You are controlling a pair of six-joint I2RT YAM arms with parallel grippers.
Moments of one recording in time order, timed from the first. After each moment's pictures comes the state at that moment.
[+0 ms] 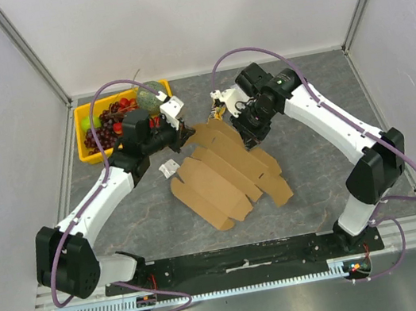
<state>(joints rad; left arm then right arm) -0.43 1.33 0.98 -0.01 0.49 0.20 0.56 1.69 1.70 -1.20 -0.35 -0.22</state>
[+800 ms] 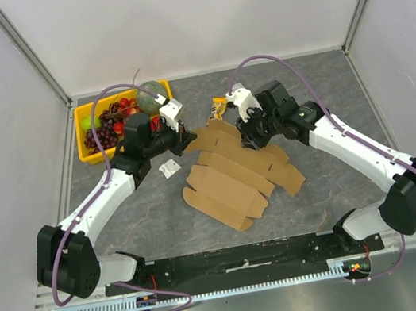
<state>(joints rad) -0.43 1.33 0.94 0.01 0.50 0.12 0.56 1.40 1.24 -0.63 -0.28 -0.14</state>
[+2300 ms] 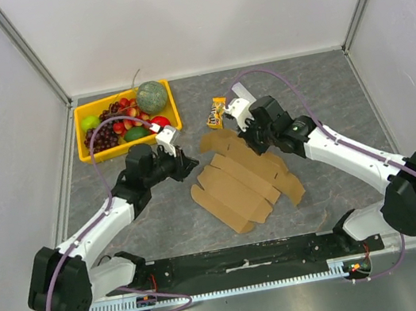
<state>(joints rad) -0.46 1.17 0.62 0.16 0.44 -0.12 0.62 1.38 1.08 -0.44 -0.03 -0.15</state>
